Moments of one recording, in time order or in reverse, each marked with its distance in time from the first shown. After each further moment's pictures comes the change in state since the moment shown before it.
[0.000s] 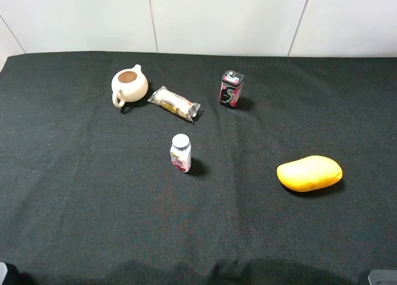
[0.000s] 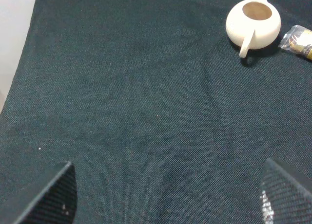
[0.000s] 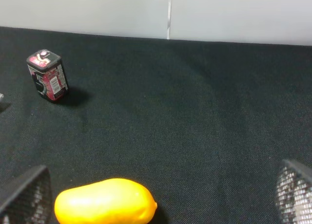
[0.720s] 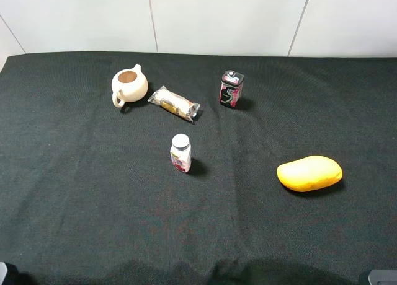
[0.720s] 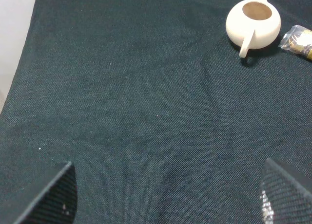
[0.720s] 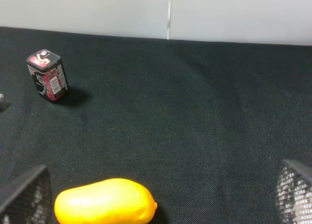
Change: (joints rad) left arm 0.000 0.000 0.000 0.000 0.000 0.000; right arm 0.000 0.000 0.000 0.000 0.000 0.000
